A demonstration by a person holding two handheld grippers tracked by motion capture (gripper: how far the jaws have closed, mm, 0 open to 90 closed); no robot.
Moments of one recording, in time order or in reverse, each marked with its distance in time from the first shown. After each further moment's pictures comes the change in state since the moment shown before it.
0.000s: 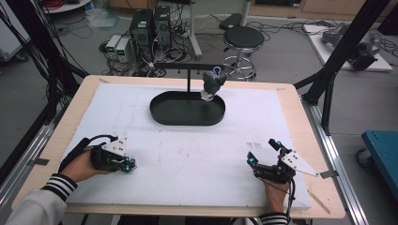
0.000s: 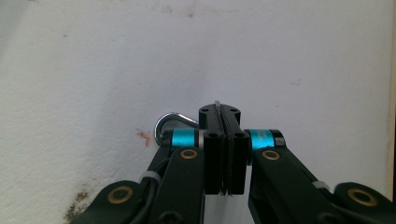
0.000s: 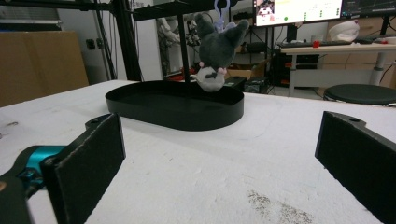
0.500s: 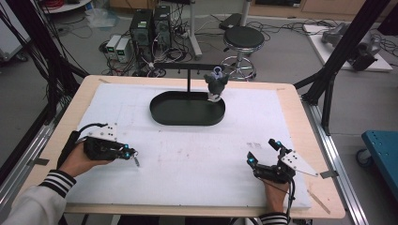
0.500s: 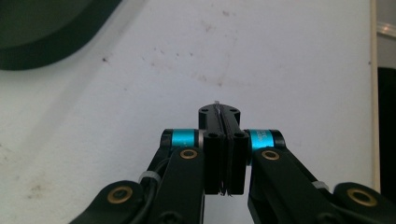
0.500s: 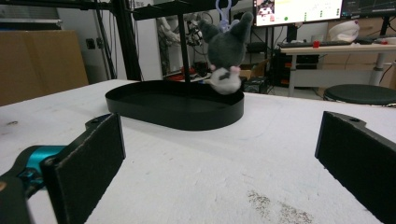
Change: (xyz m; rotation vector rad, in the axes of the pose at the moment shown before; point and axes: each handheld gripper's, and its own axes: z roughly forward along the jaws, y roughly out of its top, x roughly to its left) left arm 0.011 0.009 -0.029 -0.240 0.061 -0.101; right arm 0.000 0.000 0.000 0.004 -0.001 0.001
